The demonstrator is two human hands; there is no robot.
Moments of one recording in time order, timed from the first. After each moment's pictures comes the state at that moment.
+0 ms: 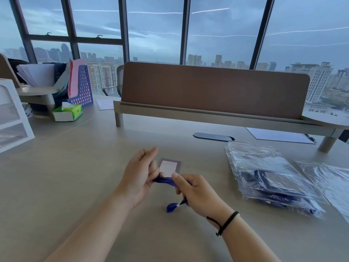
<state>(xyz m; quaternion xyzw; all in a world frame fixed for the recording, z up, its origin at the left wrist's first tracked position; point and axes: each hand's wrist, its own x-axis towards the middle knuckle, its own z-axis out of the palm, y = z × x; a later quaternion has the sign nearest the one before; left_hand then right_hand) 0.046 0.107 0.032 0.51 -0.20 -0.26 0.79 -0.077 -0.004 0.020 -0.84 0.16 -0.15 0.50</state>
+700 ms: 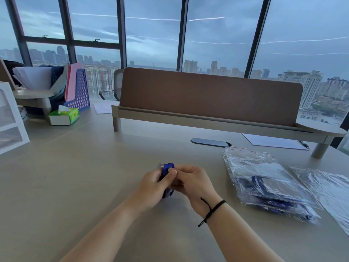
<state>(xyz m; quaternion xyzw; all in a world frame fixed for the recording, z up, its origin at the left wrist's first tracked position) 0.043 0.098 0.009 0.68 -0.39 -0.19 0.59 -0.044 -0.007 0.032 -0.63 0.21 -0.21 0.72</state>
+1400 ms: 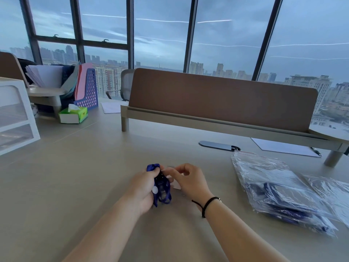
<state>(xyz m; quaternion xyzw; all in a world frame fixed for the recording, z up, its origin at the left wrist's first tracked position) 0.073 0.105 0.013 0.51 -0.06 -0.32 0.79 0.002 -0.023 0.005 -0.82 0.26 -0.22 0.46</state>
